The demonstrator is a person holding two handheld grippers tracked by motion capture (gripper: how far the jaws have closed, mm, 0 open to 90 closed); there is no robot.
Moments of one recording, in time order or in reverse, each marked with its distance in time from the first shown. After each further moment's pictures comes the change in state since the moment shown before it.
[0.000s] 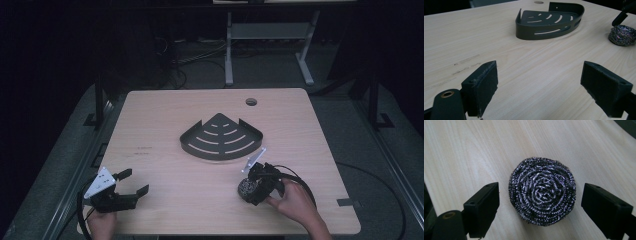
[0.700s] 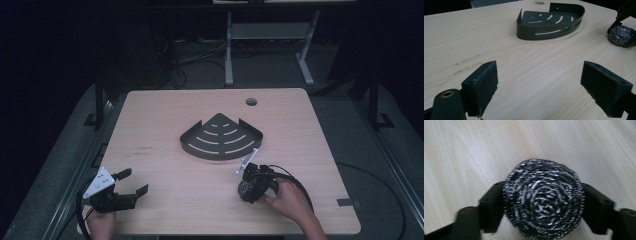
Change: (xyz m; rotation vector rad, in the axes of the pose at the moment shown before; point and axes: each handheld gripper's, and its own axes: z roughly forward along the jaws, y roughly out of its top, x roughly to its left) left arm 0.001 -0.001 -0.001 -0.004 0.003 -0.007; right arm -0.002 0.008 0.018 0.066 -0.003 -0.010
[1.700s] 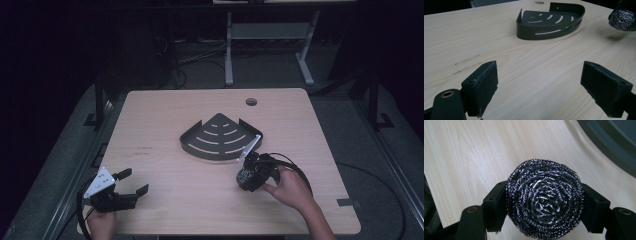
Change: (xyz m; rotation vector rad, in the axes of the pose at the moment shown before) left arm 0.000 0.000 0.001 0.001 0.000 0.002; right arm -0.013 0.018 -0.033 -0.055 0.018 -0.009
